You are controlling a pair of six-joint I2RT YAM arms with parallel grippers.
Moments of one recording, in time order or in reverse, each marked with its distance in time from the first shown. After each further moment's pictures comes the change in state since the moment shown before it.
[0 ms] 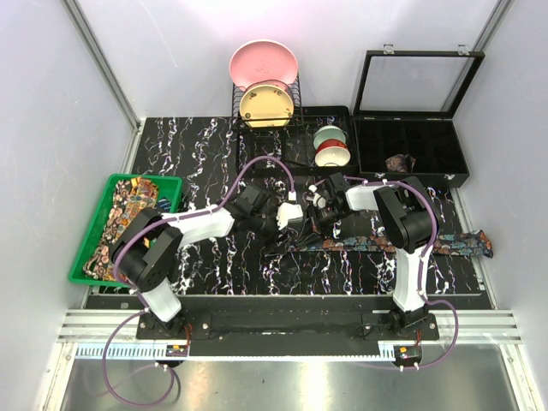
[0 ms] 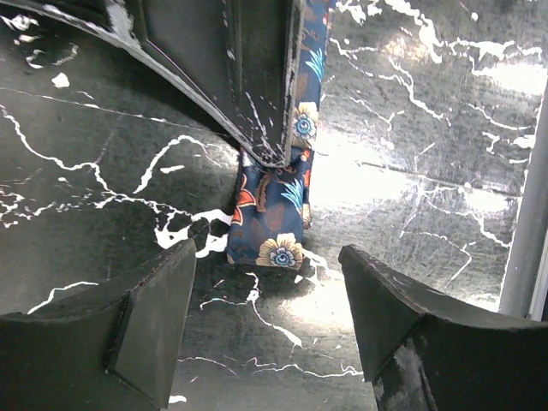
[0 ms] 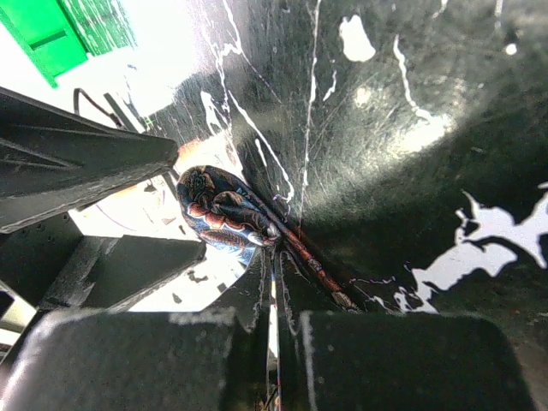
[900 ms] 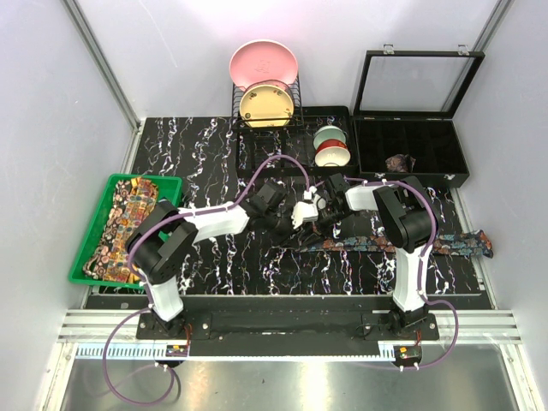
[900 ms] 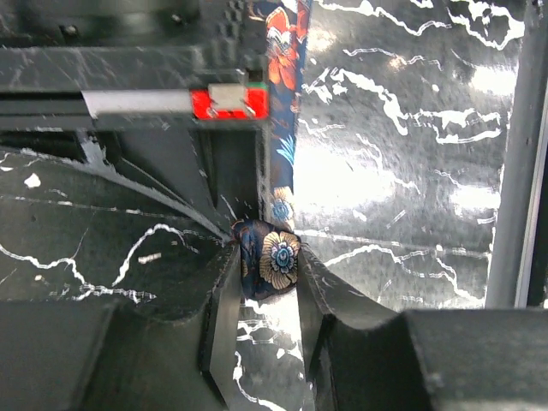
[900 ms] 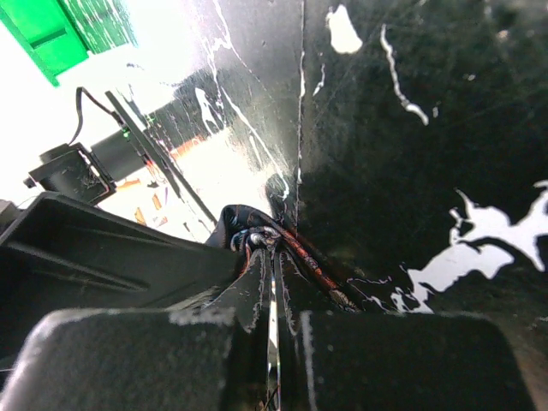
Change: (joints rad) left arm -0.080 0.103 0.114 0.018 0.023 -0.060; right arm 0.000 0.007 0.000 -0.008 -0.008 0.003
